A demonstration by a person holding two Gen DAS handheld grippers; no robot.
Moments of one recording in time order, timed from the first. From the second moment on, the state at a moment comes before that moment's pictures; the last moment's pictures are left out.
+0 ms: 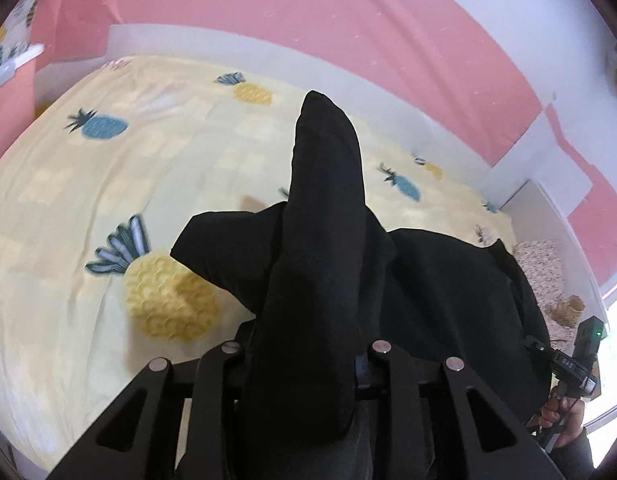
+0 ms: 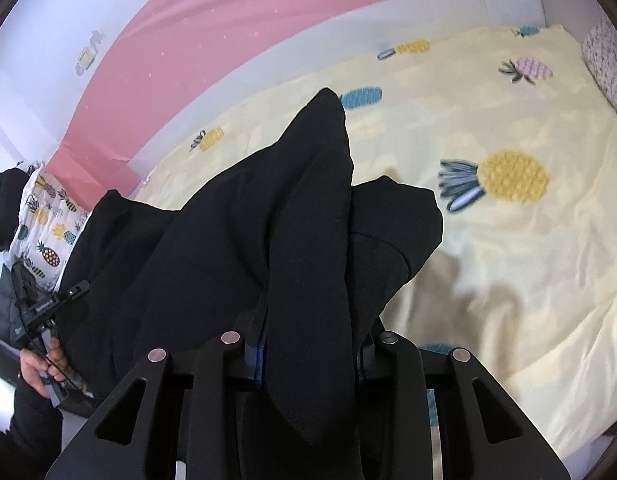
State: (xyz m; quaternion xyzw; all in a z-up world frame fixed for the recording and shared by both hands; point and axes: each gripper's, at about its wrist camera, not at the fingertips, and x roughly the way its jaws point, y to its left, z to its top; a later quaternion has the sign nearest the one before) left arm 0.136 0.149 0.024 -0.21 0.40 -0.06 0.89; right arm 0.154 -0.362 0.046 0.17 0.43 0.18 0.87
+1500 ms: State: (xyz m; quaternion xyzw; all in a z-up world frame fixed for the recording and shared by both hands) left arm 0.343 -0.057 -0.091 -0.23 0.44 -0.13 0.86; right arm 0.338 -0.594 -0.064 0.23 0.45 -0.03 0.86
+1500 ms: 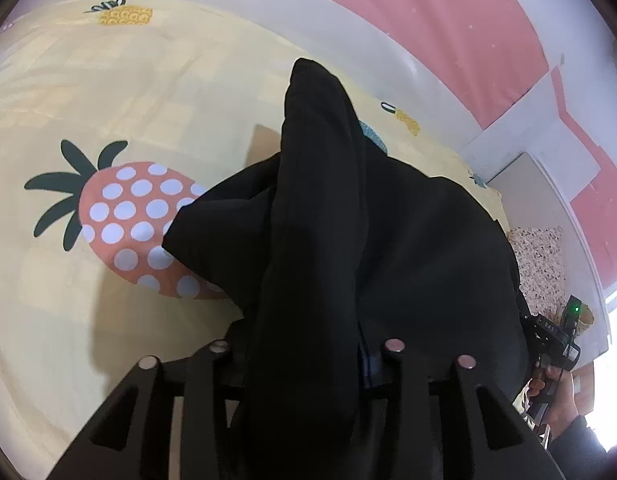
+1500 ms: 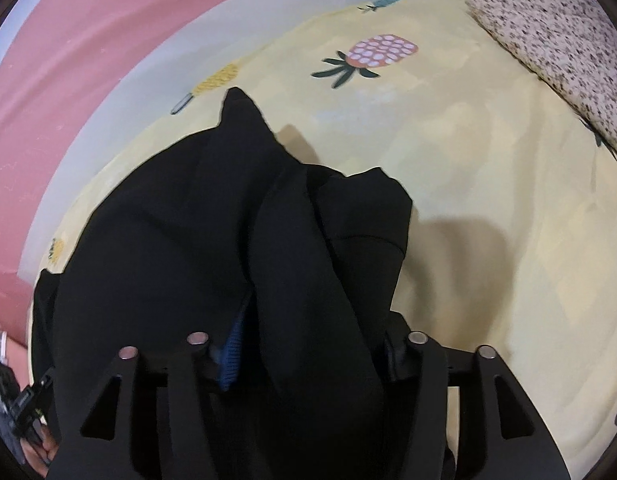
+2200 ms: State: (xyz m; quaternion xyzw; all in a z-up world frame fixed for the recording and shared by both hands) left arm 0.368 -0.101 -0.048 -0.10 0.43 -0.12 0.89; right arm 0.291 -0.572 -0.053 0.14 0.42 -0.09 0.89
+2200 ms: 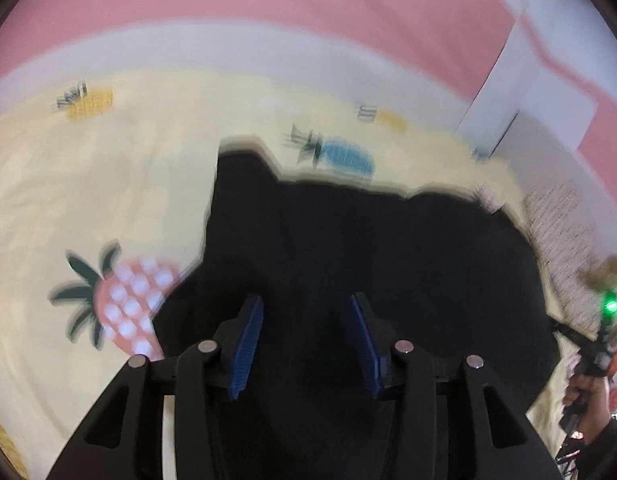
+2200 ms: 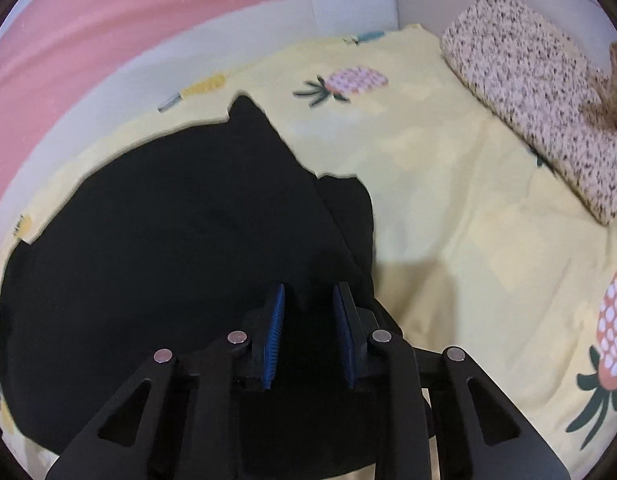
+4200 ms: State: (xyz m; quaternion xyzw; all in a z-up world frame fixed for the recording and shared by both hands) left arm -0.014 -0.095 0.037 -0.01 0.42 -0.13 0.90; right arm -0.048 -0.329 0.072 0.03 0.38 -0.03 0.92
